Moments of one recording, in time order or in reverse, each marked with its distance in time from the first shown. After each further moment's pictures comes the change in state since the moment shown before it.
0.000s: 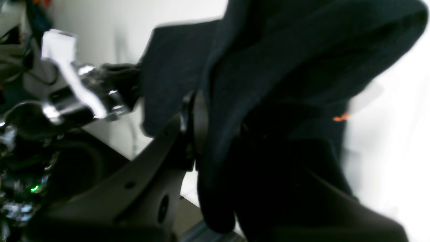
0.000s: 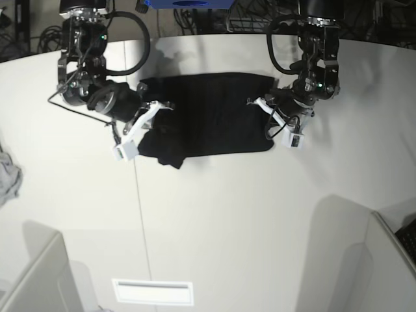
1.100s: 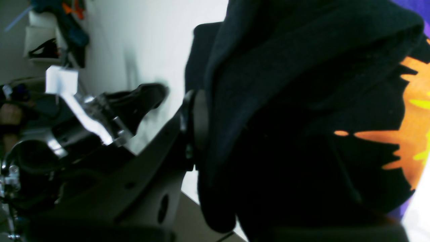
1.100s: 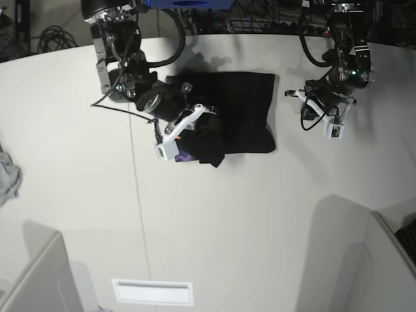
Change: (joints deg) left arm 6.6 -5.4 -10.8 9.2 1.0 0.5 6.4; right arm 1.6 -3.3 -15.3 -5.6 -0.4 -10.5 13.9
